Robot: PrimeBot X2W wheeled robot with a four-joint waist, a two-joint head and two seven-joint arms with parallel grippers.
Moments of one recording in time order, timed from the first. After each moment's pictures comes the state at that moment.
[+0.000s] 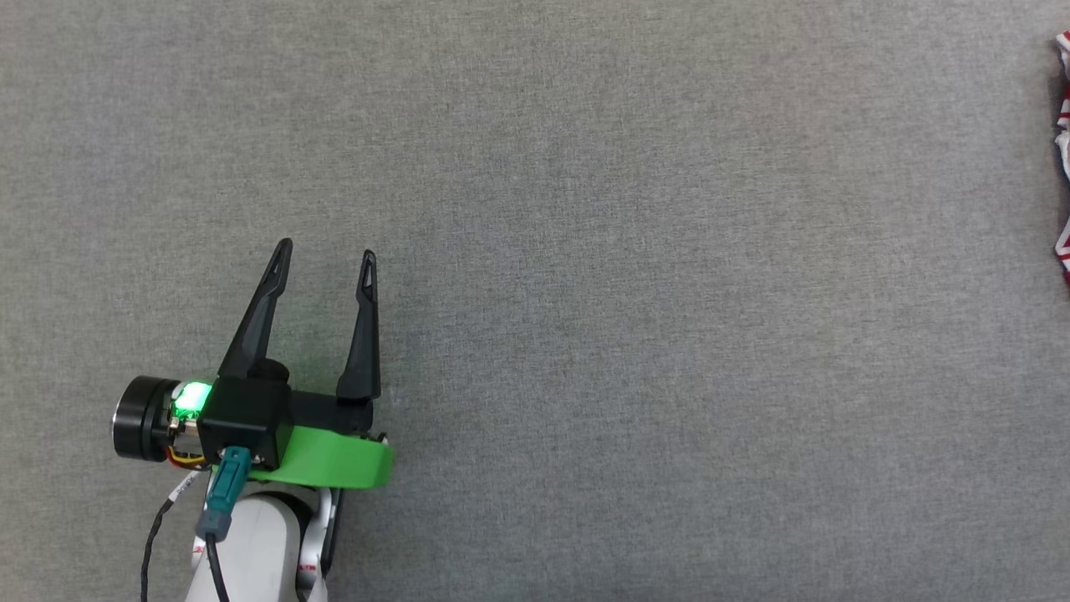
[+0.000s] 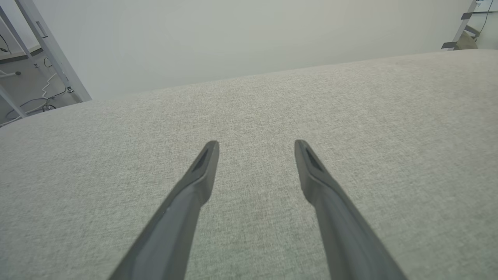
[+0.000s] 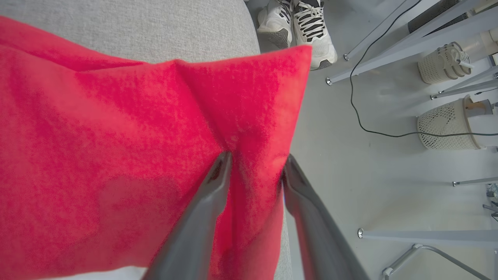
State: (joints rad) left arm -0.15 0.13 -0.10 -0.08 -0.01 -0.02 -0.26; right arm -0.76 -0.91 0.19 0.71 0.47 0.13 0.26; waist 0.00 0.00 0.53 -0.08
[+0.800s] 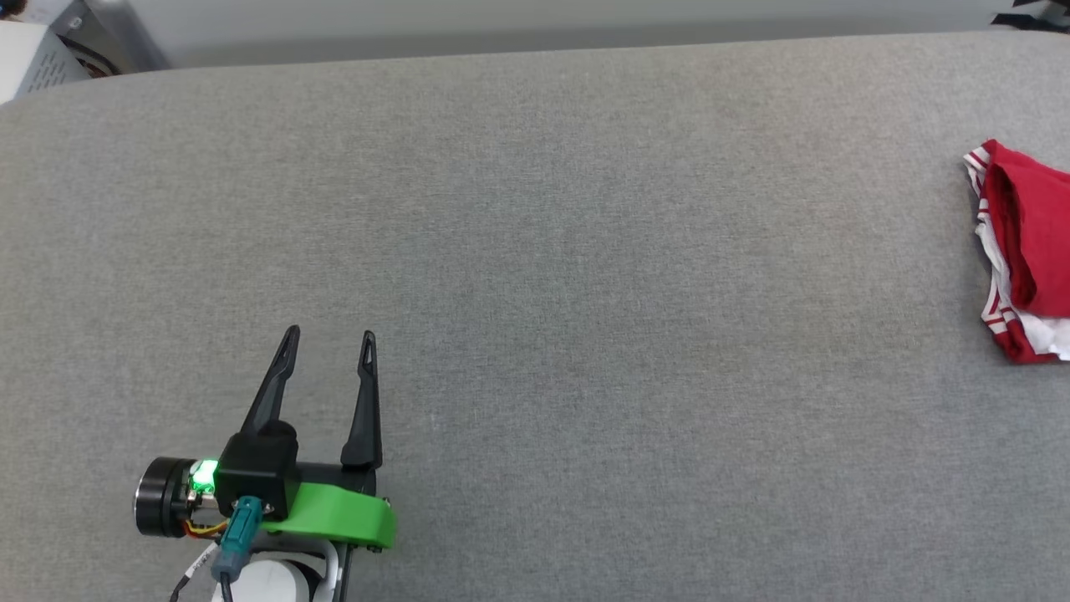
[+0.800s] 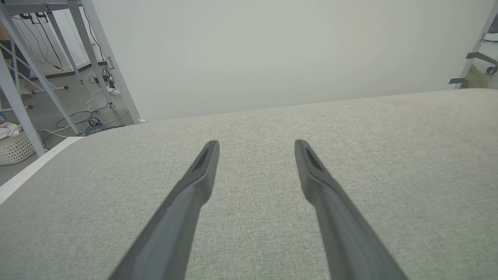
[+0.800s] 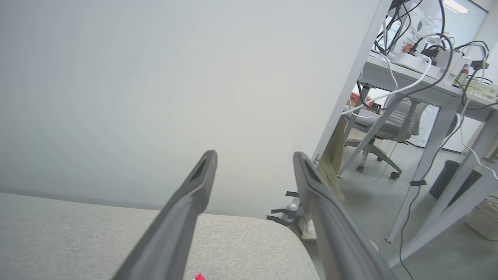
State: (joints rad) left arm -0.04 0.11 -0.08 -0.01 -0.04 0.00 -0.26; right arm -0.73 -0.60 0.01 0.54 0.31 0.13 -0.25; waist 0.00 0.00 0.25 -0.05
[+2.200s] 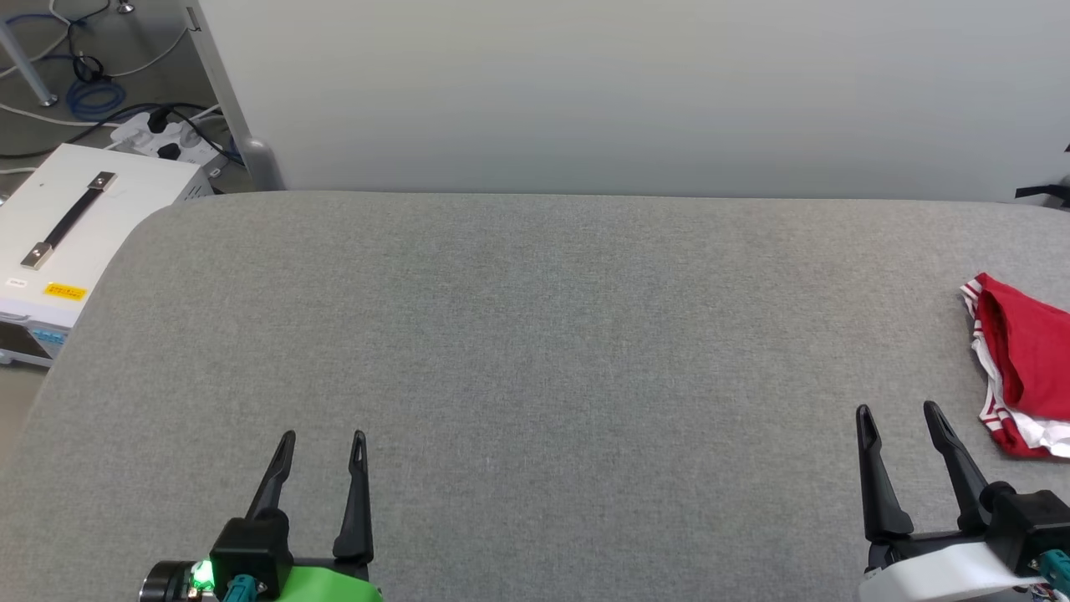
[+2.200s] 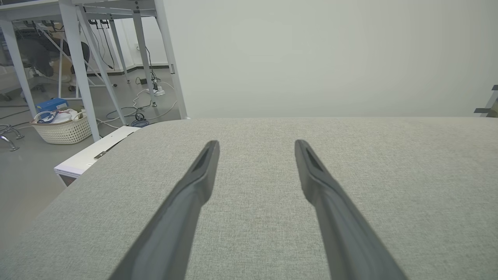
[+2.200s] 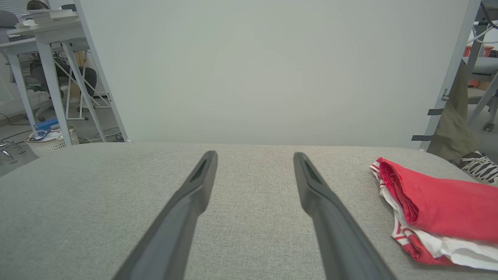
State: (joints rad) left arm 0.13 0.07 -0.03 0.02 -0.06 -0.03 -0.26; right arm 0.12 -0.08 -0.02 -0.02 0.16 0.13 -0.26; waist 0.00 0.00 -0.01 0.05
